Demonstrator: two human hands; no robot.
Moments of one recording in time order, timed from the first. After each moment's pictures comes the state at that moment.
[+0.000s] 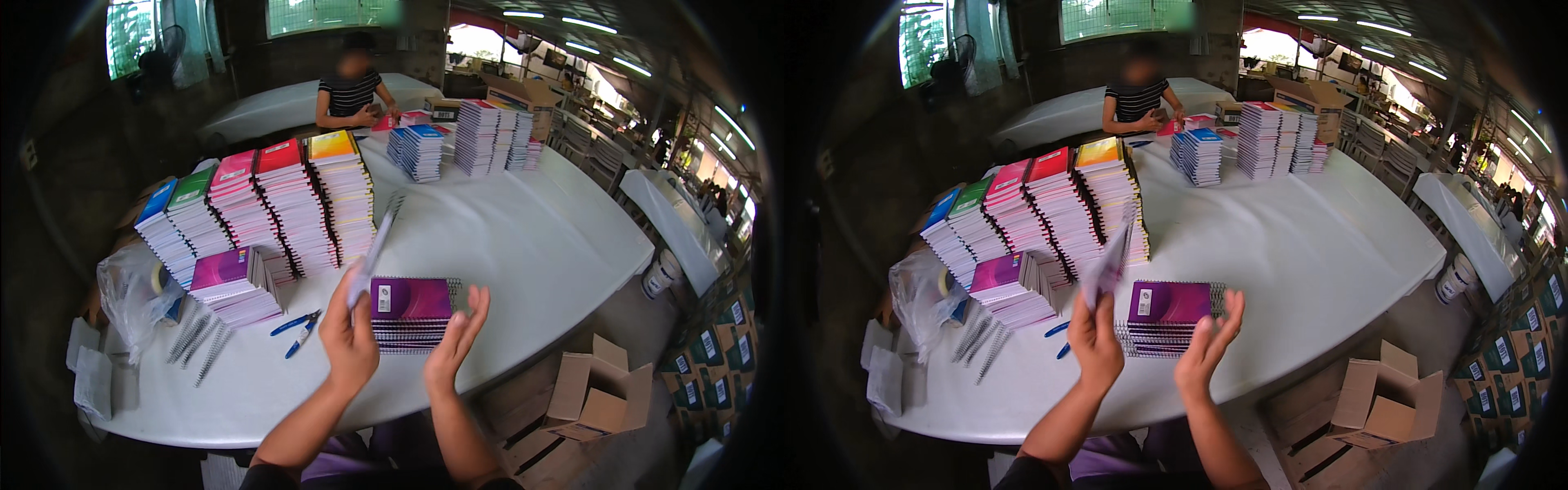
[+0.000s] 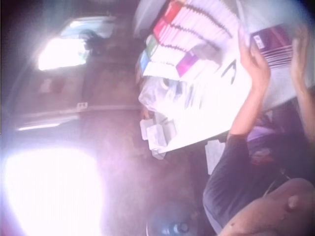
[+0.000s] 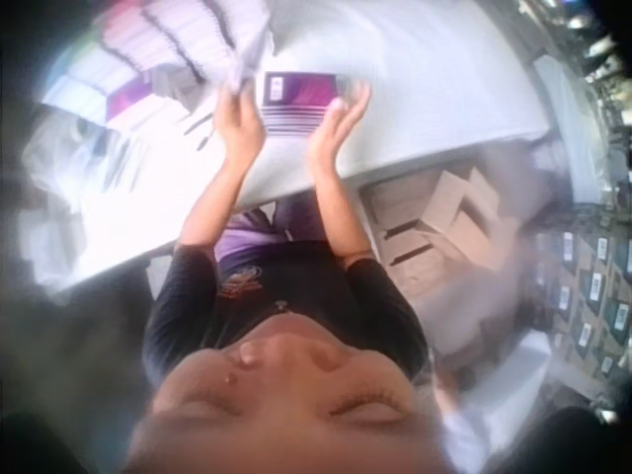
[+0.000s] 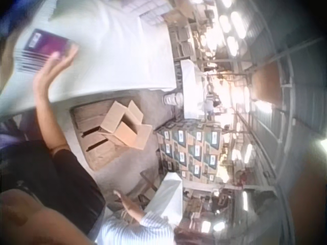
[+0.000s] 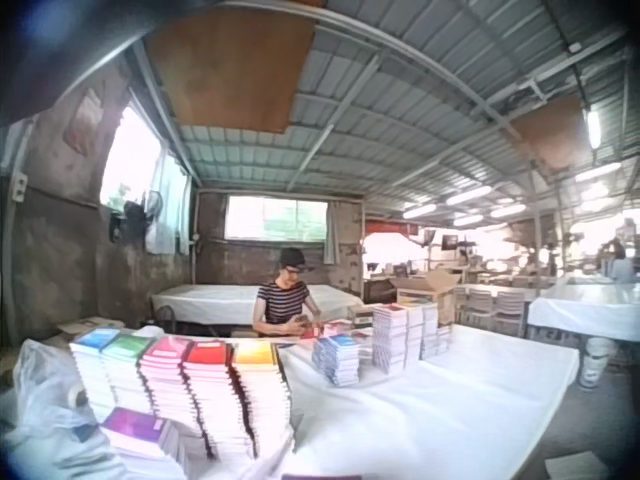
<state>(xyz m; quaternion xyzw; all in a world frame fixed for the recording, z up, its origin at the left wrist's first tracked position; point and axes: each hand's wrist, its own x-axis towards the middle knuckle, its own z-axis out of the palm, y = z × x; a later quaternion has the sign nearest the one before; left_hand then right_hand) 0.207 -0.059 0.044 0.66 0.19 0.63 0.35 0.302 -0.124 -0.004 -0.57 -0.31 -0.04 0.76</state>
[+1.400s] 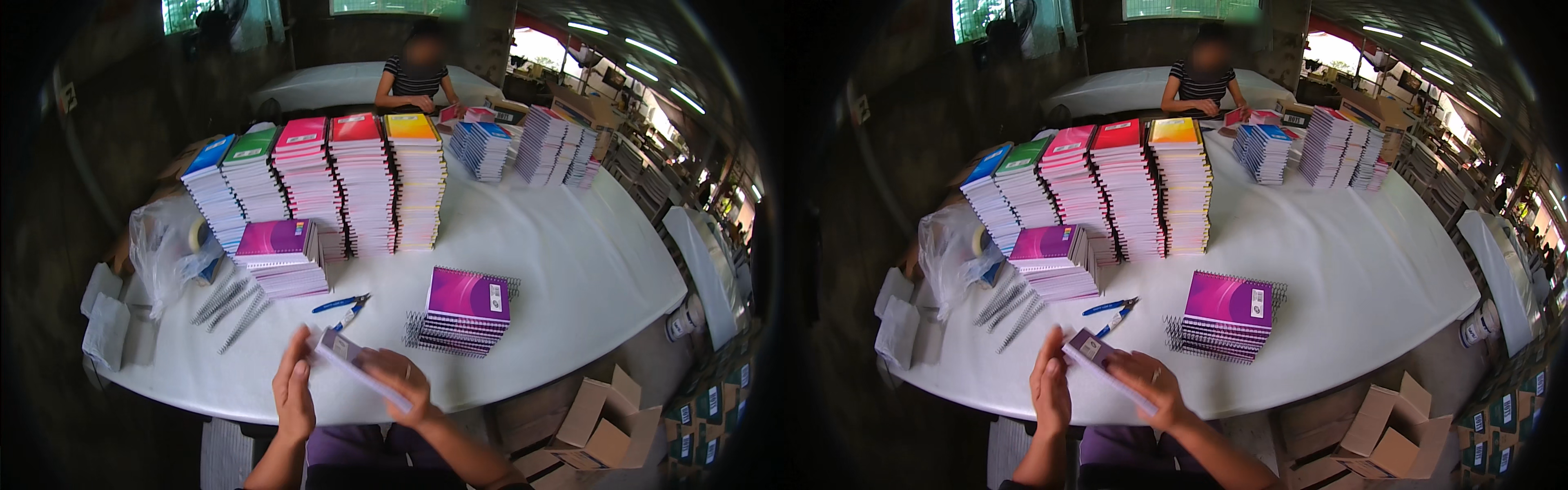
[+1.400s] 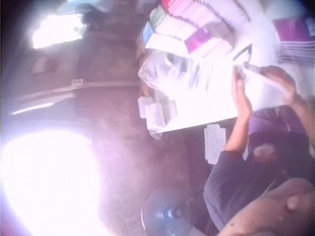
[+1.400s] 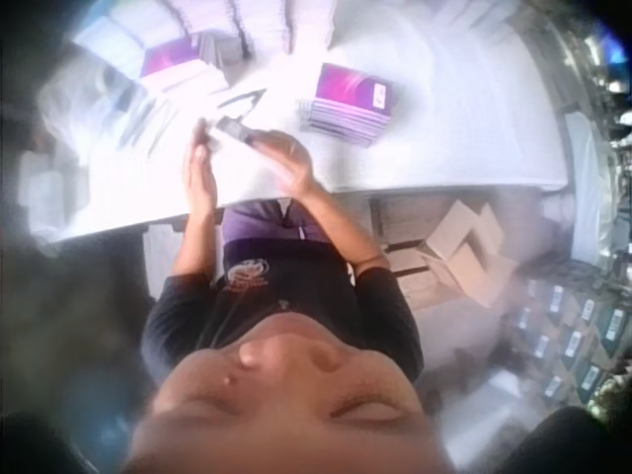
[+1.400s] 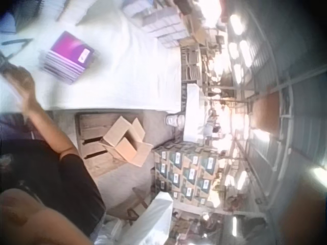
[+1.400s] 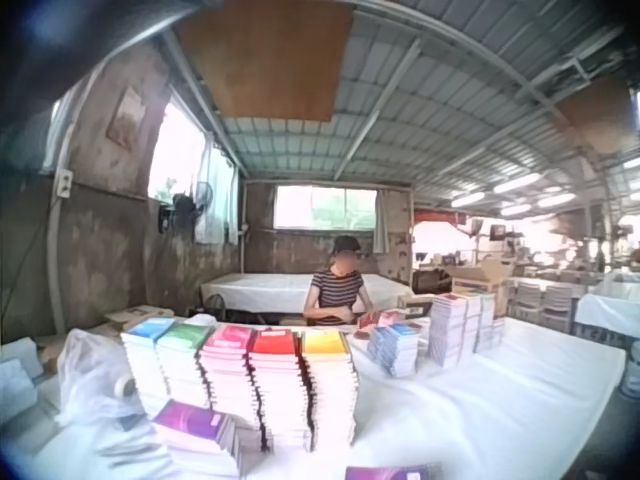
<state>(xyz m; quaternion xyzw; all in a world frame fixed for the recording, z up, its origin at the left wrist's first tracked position) 0.053 -0.090 0.010 0.53 0.35 0.58 0.50 0.218 -0.123 -0.038 -0.39 -0.69 0.12 0.59</state>
